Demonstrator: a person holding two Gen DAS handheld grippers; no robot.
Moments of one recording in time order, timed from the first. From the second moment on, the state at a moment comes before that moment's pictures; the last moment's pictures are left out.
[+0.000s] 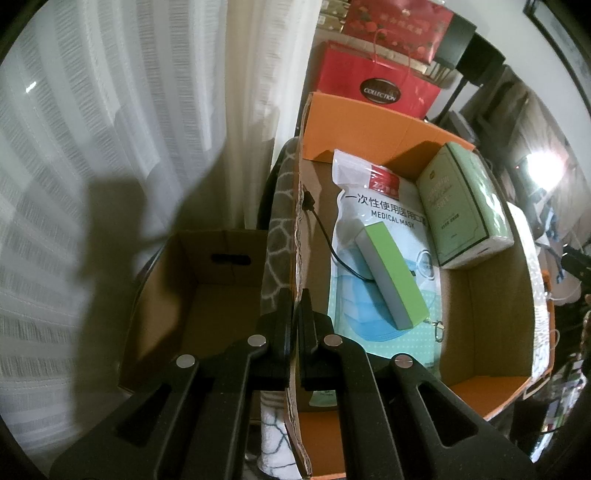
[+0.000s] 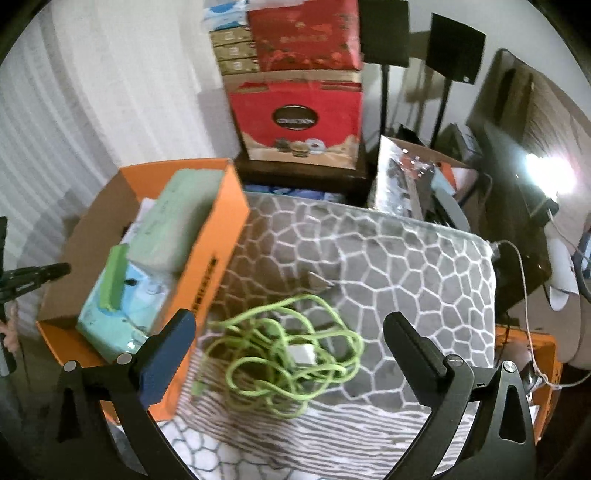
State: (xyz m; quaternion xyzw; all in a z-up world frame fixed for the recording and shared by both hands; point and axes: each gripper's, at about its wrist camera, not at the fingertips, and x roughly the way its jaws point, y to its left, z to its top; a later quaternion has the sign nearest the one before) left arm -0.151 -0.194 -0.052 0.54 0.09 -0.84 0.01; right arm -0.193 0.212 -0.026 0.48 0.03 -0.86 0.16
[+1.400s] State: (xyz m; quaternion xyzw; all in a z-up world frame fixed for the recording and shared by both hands) left arm -0.150 -0.193 -0.053 0.54 0.08 -0.84 0.02; right arm -0.285 0.214 -0.120 0.55 -0.05 -0.83 0.11
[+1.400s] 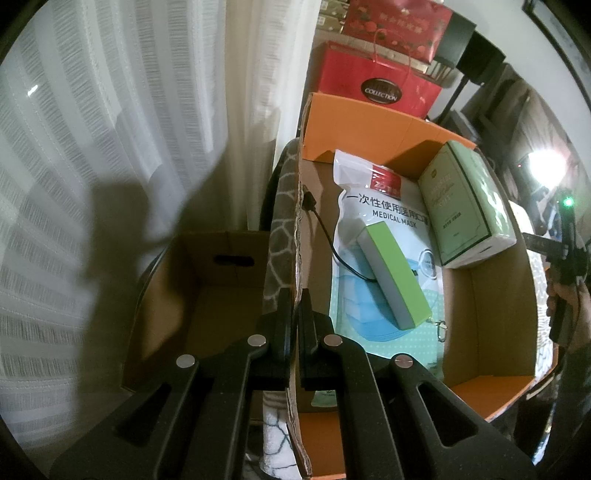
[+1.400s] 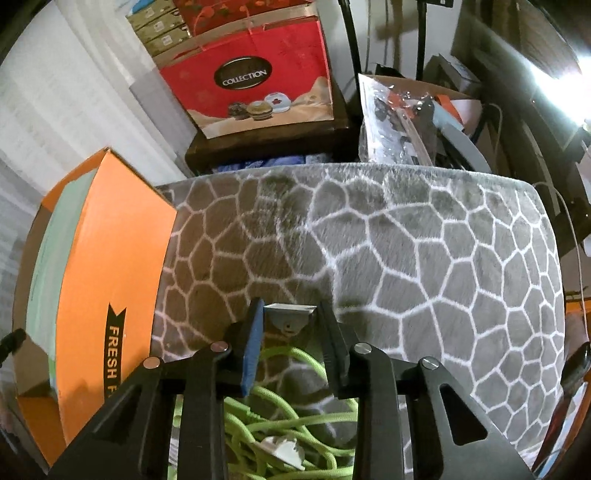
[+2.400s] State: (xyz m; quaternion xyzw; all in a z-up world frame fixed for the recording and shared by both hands) left arm -0.149 -0.193 -0.052 0.54 0.09 -0.84 0.02; right arm -0.281 0.188 -0.076 0.52 0.04 -0.84 0.13
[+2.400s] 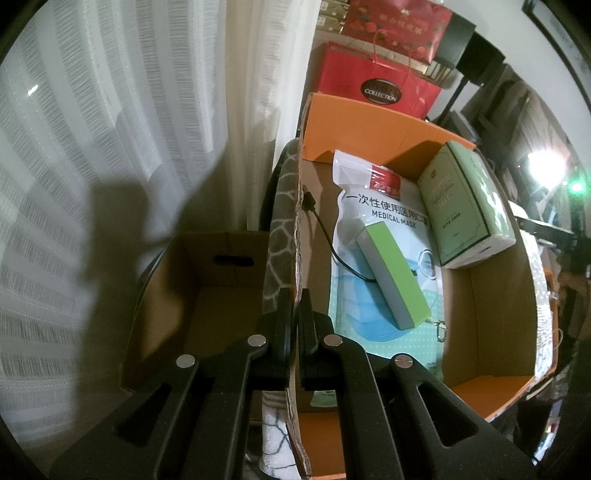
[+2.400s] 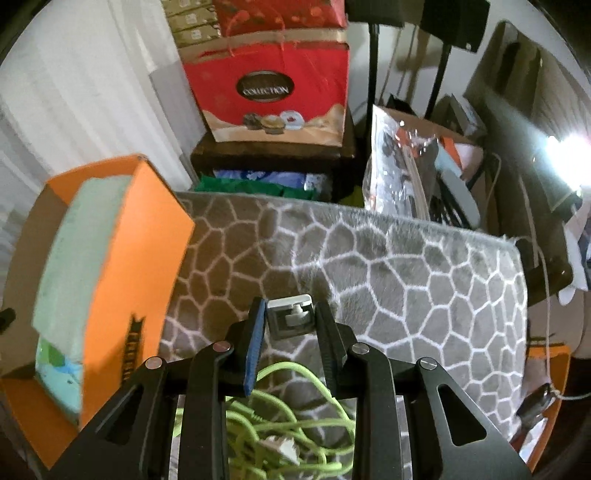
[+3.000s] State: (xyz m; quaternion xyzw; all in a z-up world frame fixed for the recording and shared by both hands) left arm -0.149 -0.193 -0.052 0.54 0.09 -0.84 0.02; right arm -0.232 0.104 -0.002 0.48 0.09 -0.84 0.22
